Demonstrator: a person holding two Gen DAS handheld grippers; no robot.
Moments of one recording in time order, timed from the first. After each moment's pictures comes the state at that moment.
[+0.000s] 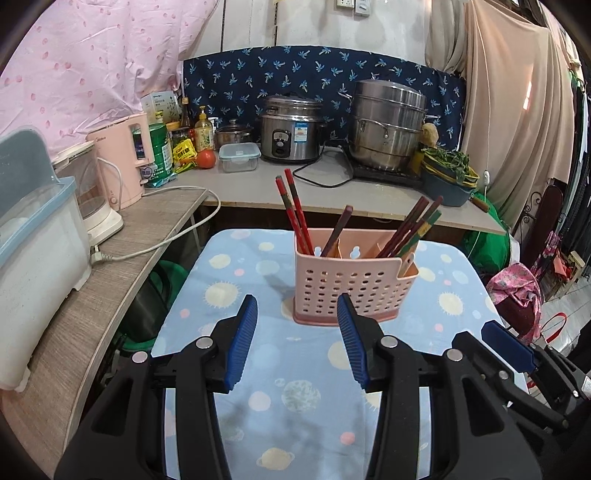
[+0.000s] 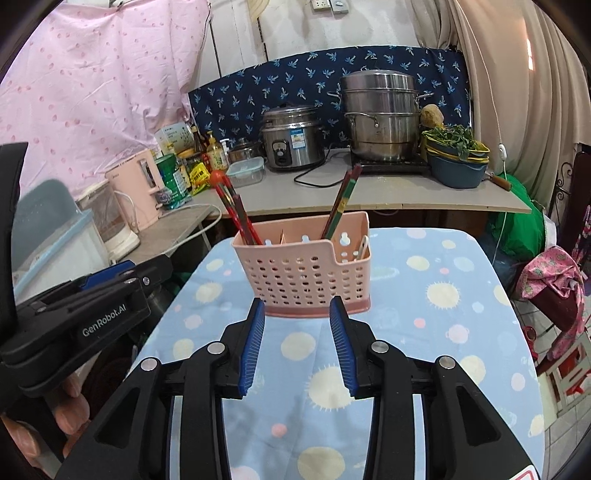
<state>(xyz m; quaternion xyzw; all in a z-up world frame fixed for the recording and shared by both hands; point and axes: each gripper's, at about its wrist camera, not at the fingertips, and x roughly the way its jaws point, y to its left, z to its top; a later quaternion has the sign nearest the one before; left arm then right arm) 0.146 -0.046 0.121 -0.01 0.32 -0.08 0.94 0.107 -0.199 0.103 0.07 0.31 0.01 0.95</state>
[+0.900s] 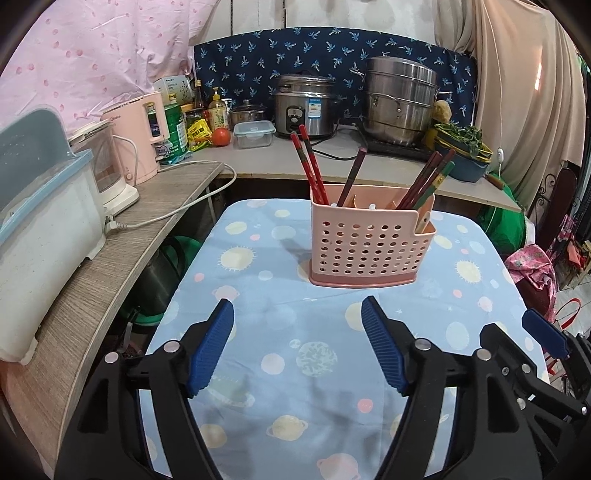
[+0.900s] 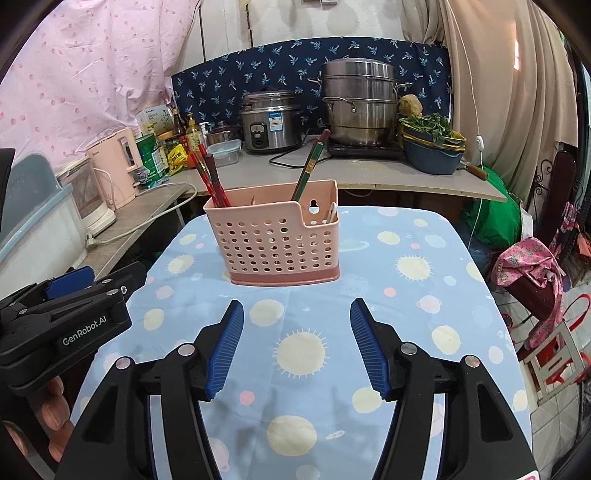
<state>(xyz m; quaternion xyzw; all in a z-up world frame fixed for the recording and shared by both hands) 0.124 -0.045 0.089 0.01 0.35 -0.05 0.94 0.087 -0.209 0.081 0.05 0.33 -0.03 0.94</state>
